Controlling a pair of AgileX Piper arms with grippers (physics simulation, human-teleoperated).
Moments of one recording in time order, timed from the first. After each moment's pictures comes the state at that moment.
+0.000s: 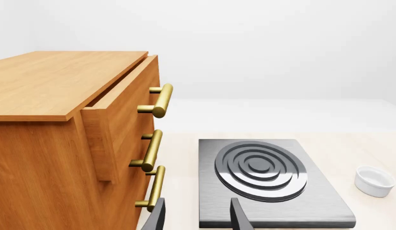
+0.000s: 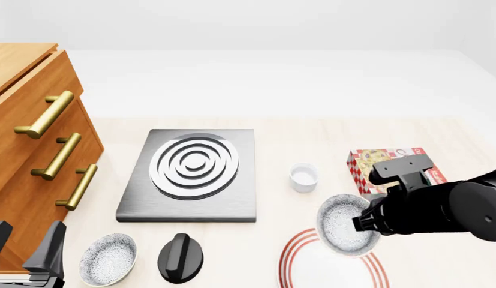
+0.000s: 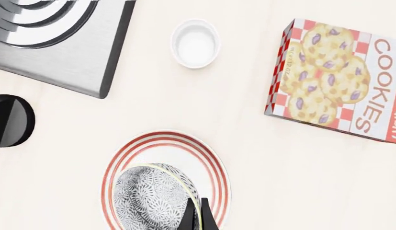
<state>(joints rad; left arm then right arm) 0.00 0.00 0.00 0.00 0.00 0.34 1.10 -0.72 0.74 0.06</state>
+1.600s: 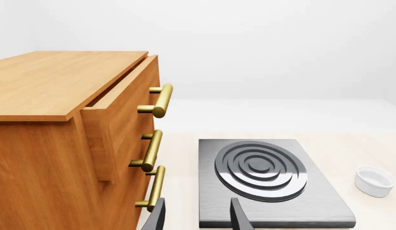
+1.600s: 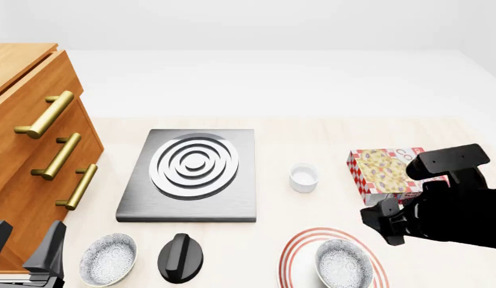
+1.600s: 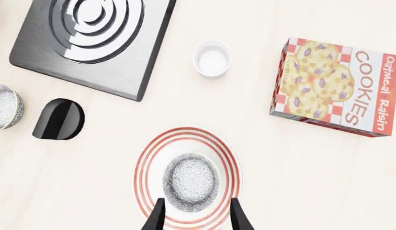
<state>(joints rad) 0.00 0.00 0.00 0.00 0.00 0.41 0.86 -0.80 0.92 0.15</state>
